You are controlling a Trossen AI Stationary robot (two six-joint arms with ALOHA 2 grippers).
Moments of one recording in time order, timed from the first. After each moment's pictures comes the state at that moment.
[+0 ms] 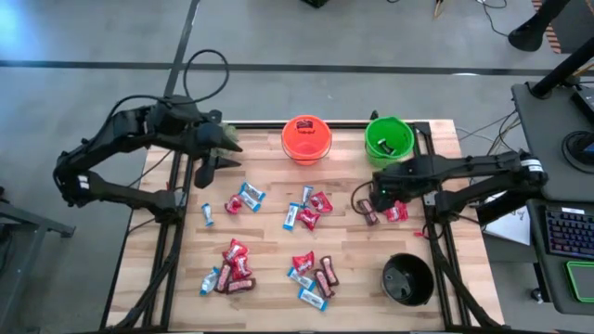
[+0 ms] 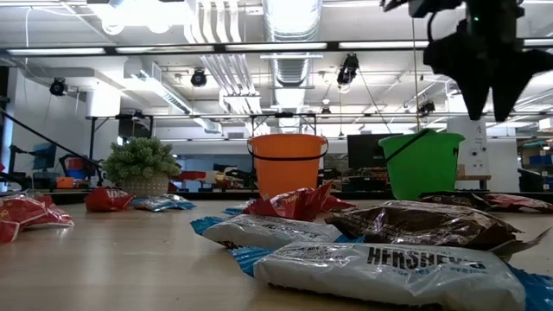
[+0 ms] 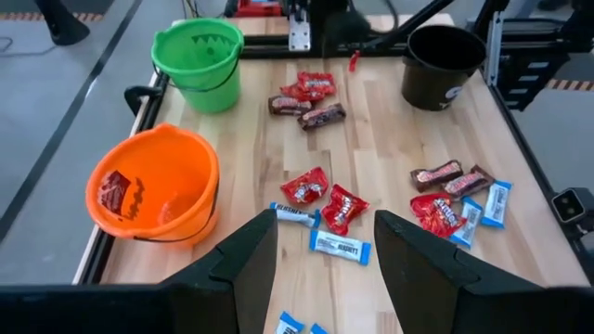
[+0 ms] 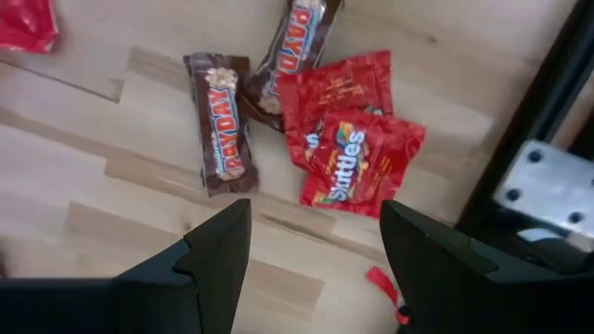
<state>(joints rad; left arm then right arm) 0.29 1.09 1.52 -1.05 0.22 0.20 -0.01 1.19 0.98 -1.31 0.05 1.20</state>
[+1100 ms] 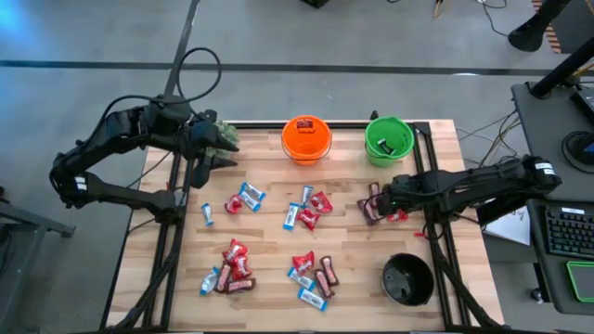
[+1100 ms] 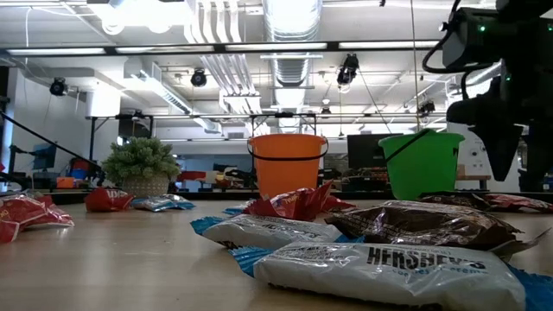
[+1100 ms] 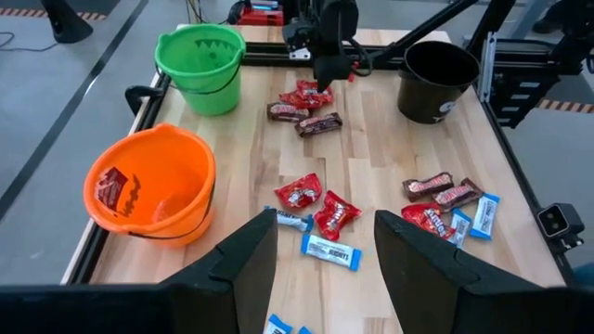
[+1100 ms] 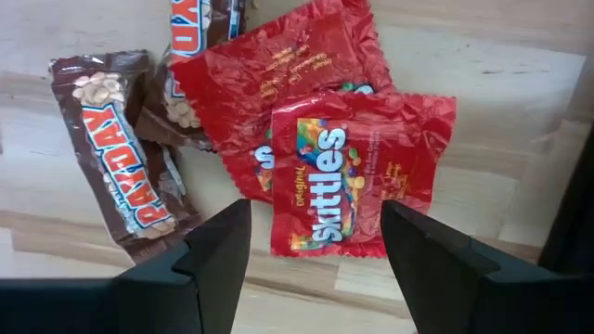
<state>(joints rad) 0.29 1.07 1.52 -1.05 0.23 0.14 0.00 1.02 0.55 -0.97 0.05 1.42</state>
